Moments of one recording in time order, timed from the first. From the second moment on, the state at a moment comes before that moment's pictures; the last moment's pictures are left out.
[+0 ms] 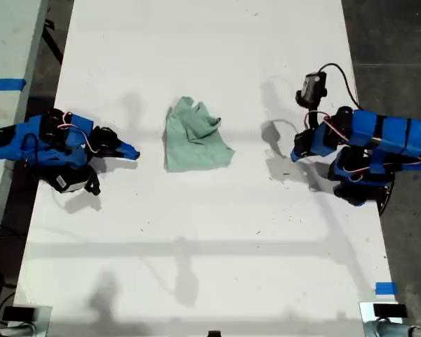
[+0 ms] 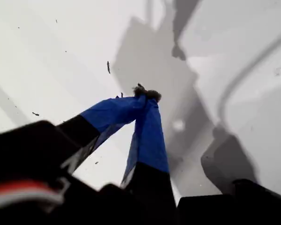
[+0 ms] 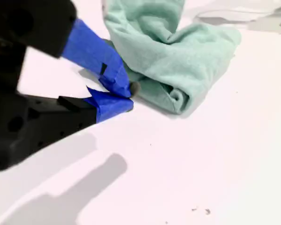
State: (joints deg) arm 0 -15.7 200.4 181.5 63.8 -4.4; arm 1 23.3 148.3 150.7 65.5 -35.3
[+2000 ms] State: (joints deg) arm 0 -13.3 200.5 182.1 63.8 -4.9; arm 1 26.6 159.9 155.2 64.2 -22.2
